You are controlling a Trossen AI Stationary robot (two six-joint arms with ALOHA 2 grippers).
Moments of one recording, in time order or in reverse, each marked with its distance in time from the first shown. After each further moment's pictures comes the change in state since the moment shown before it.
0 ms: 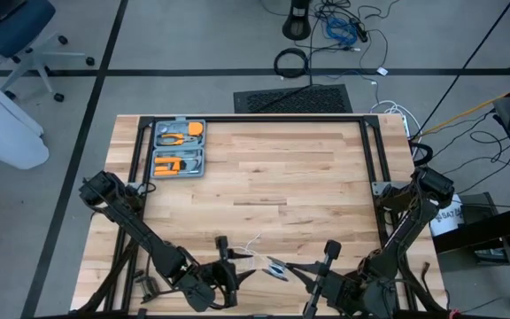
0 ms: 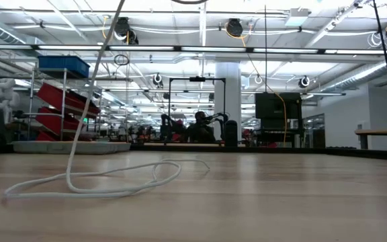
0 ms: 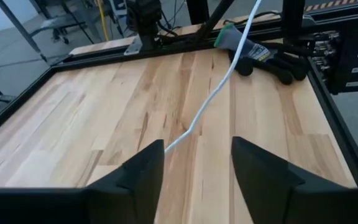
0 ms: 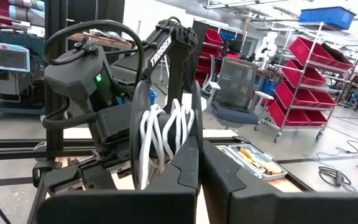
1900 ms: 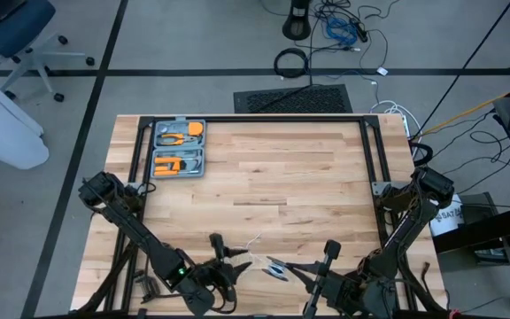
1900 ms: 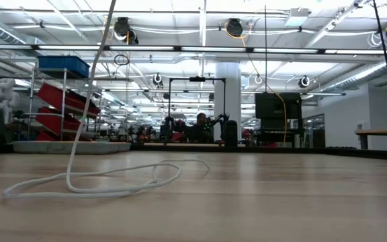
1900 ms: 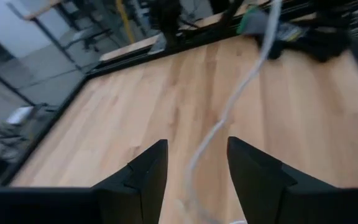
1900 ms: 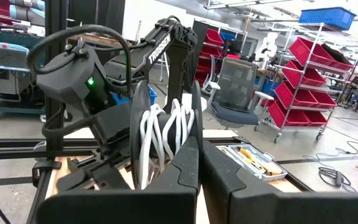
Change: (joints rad) left arm -0.017 0.000 0.023 -0.130 -0.115 0.055; right arm 0.000 0.000 0.000 -0.001 -0.003 -0.004
